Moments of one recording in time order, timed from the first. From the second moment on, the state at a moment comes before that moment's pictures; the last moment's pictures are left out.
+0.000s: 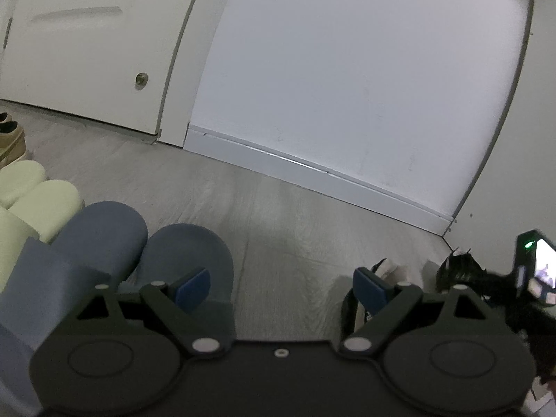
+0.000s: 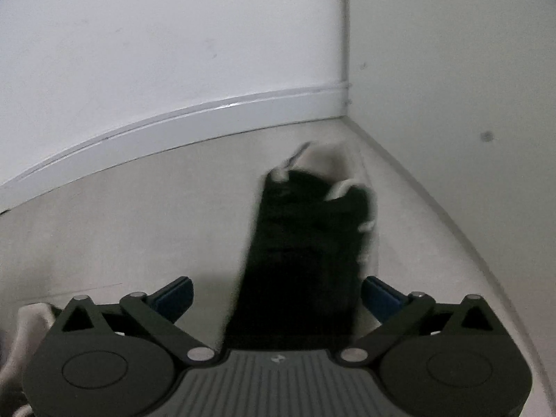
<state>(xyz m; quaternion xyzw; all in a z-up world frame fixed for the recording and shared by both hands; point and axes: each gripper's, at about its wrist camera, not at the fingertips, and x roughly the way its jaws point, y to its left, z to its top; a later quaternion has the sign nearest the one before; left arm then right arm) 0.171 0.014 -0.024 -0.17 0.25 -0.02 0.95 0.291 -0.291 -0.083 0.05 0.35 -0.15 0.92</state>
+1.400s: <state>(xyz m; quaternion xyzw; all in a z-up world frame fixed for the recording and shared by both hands) 0.114 0.014 0.002 -0.16 0.24 0.04 0.96 0.153 -0.239 -0.066 0.03 0.37 0.00 0.93</state>
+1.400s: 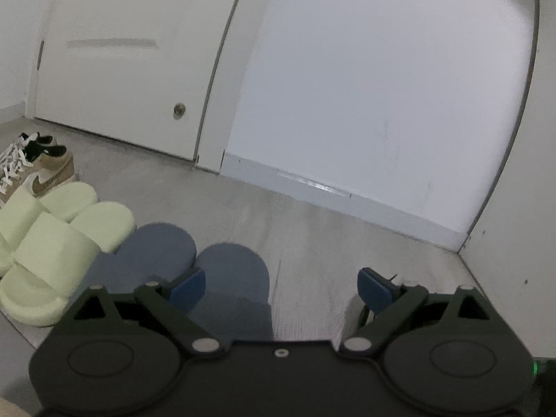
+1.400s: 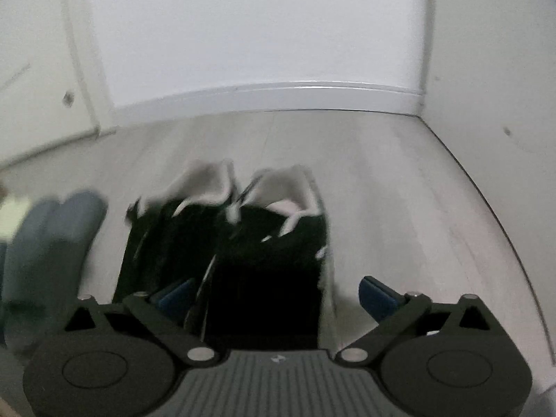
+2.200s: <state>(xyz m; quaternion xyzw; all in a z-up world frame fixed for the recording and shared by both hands) 0.125 0.009 -0.012 -0.18 0.24 0.04 0.95 0.162 -0.179 -0.096 0.02 0.38 0.13 0.92</state>
